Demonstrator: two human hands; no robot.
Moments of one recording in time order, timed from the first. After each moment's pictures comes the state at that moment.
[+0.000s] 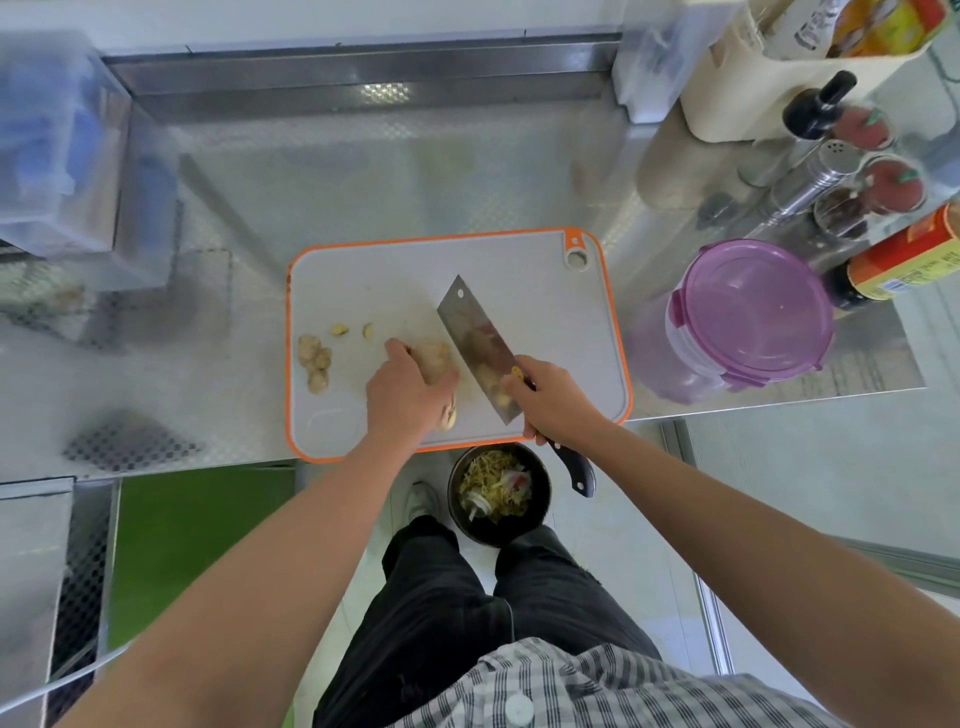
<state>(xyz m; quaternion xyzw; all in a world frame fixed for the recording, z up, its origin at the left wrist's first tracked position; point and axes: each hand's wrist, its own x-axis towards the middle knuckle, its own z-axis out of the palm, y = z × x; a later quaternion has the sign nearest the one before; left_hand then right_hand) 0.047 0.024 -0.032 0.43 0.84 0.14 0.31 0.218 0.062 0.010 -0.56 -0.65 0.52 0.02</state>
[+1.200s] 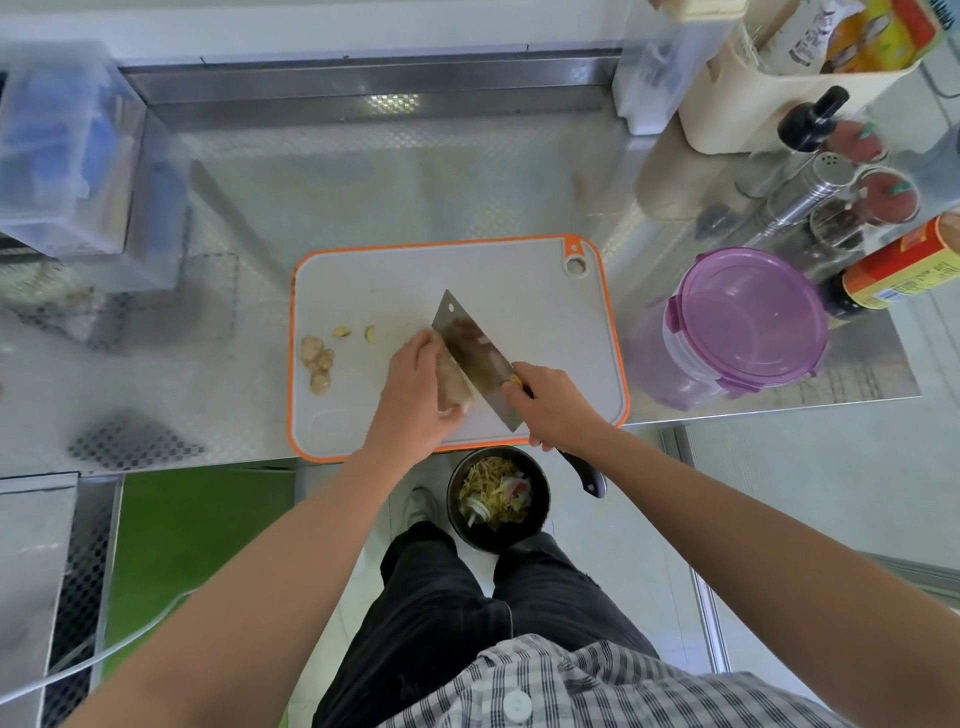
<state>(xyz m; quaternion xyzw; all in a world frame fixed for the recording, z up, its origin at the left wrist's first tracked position) 0.046 0.005 -0.033 0.62 0.73 0.16 0.24 0.222 0.060 0.006 -0.54 -0.69 0.48 -0.01</state>
